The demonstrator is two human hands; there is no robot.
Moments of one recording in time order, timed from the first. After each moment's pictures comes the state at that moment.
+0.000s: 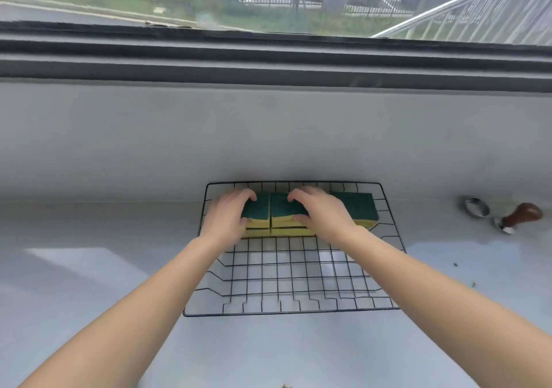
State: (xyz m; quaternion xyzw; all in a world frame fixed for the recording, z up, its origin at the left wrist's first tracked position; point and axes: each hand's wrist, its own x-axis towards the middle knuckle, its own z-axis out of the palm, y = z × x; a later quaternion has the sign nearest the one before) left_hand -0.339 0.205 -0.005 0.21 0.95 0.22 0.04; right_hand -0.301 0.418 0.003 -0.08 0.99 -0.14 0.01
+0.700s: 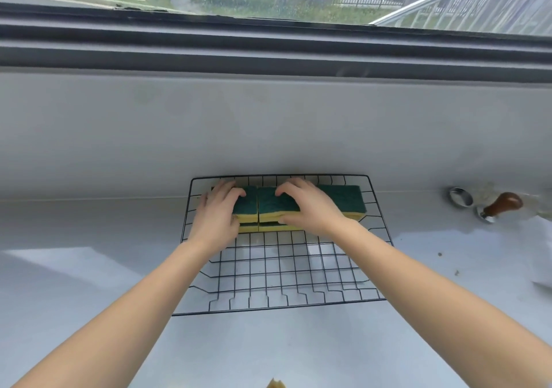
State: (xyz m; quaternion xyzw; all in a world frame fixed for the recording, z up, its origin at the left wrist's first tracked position) left_hand -0.333 0.209 -0.020 0.21 0.96 0.20 0.05; right_hand -0.299 0.423 0.002 -0.08 0.97 -0.21 0.03
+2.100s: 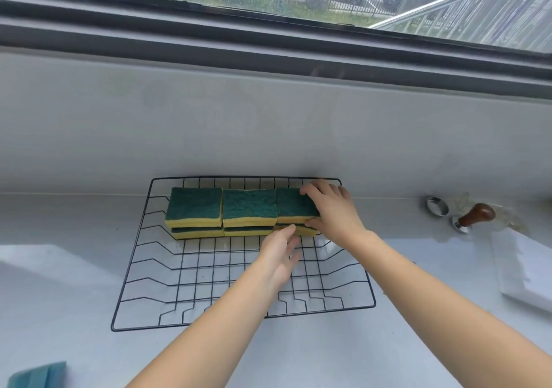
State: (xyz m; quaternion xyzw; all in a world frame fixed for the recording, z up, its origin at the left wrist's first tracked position) left_hand -0.263 0.364 -0.016 -0.29 0.42 0.77 0.37; right_hand -0.280 0.506 -0.010 0.00 1.00 -0.08 0.04
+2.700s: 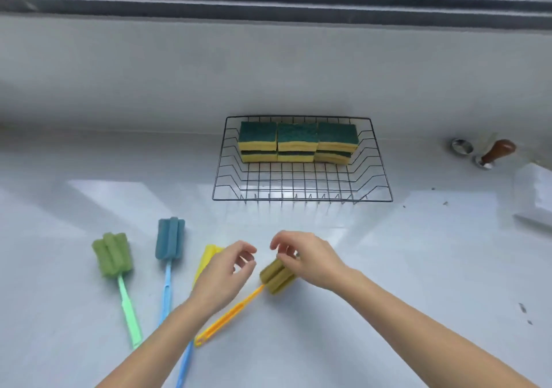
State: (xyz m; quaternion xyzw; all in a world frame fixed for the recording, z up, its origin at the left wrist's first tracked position) left_hand -0.050 0.130 0.007 0.06 0.87 0.43 0.22; right_hand -0.050 0.330 0.008 -0.08 0.92 -0.35 0.17
